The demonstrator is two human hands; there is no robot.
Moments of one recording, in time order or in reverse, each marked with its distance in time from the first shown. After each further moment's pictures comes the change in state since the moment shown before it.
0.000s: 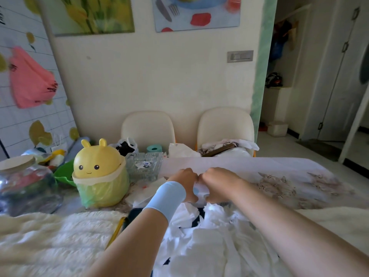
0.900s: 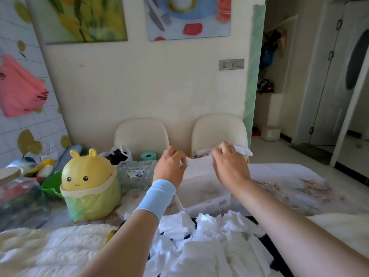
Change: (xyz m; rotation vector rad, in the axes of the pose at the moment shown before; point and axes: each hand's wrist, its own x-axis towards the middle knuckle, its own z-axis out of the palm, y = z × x) left_hand 0.024 -0.013 -0.020 -0.350 0.794 0.007; right_hand 0.006 0.055 -0.001 -0.072 0.710 0.304
